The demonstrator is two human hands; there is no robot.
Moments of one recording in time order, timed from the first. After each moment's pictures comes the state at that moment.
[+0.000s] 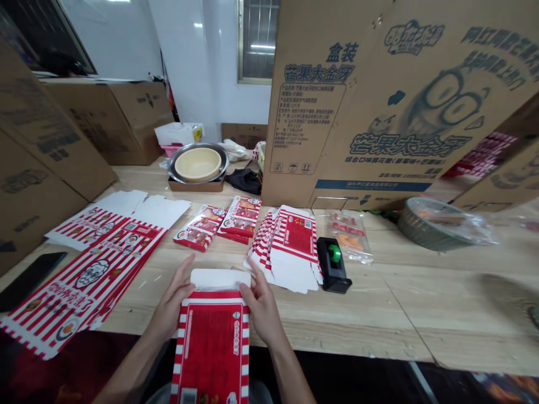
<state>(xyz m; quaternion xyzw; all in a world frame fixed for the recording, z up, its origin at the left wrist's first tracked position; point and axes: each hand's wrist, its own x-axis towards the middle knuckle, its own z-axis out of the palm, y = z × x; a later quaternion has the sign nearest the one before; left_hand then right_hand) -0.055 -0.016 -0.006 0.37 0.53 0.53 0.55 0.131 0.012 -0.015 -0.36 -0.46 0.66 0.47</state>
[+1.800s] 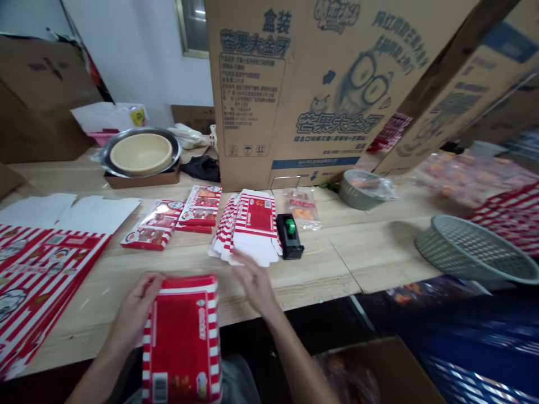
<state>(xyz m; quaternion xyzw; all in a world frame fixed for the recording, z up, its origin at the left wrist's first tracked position) -0.045 -0.012 -0.014 0.37 0.59 0.47 0.54 0.203 0.018 -0.017 -0.51 -0.57 0.42 0.49</state>
